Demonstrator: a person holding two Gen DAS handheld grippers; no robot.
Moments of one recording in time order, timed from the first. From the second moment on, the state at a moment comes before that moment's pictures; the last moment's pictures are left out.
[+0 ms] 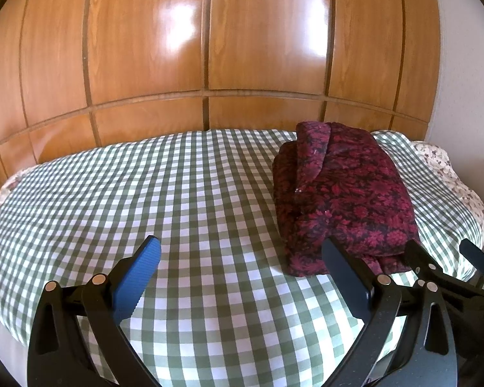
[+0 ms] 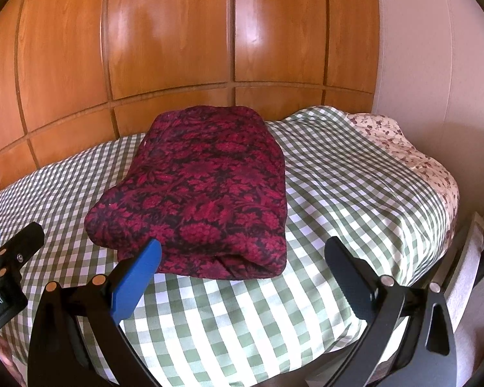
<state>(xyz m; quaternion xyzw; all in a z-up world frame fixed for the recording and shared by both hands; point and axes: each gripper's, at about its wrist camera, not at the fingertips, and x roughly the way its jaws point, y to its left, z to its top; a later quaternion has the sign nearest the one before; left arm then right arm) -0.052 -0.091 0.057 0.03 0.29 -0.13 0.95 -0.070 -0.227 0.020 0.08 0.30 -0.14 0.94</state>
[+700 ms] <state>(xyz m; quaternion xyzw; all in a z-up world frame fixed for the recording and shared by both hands) -0.052 -0.092 0.057 0.03 0.29 -0.13 0.95 -0.069 -0.228 0.022 0.09 0.30 -0.14 0.94</state>
